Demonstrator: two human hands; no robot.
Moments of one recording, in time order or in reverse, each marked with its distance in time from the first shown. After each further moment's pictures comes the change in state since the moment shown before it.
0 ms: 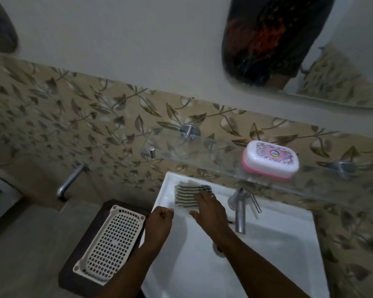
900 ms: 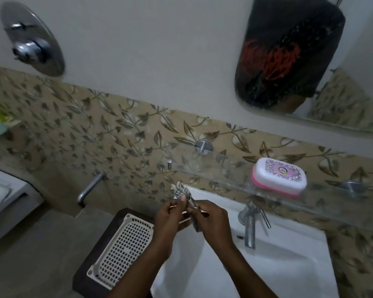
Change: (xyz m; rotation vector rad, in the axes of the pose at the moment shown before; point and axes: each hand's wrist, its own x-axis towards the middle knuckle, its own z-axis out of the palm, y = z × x) left_hand -0.050 0.082 -0.037 -0.591 -0.139 0.012; right_hand -0.024 -0.066 -0.072 0.695 0.197 -0.066
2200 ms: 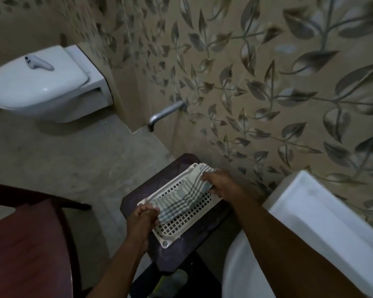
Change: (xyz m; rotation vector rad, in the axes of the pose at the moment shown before) left_hand 0.077 -0.202 -0.307 -0.308 0.776 -0.315; right_hand 0.105 0.087 0.336 0.081 -0.699 0.828
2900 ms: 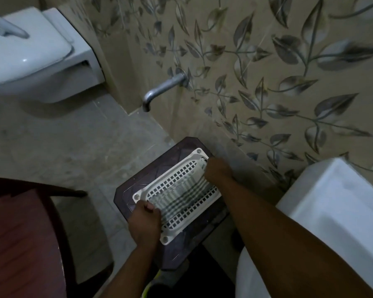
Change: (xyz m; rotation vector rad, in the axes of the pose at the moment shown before) left_hand 0.040 -0.049 0.019 0.749 0.358 0.281; right_hand 0.084 0.033 0.034 -1.136 0.190 -0.167
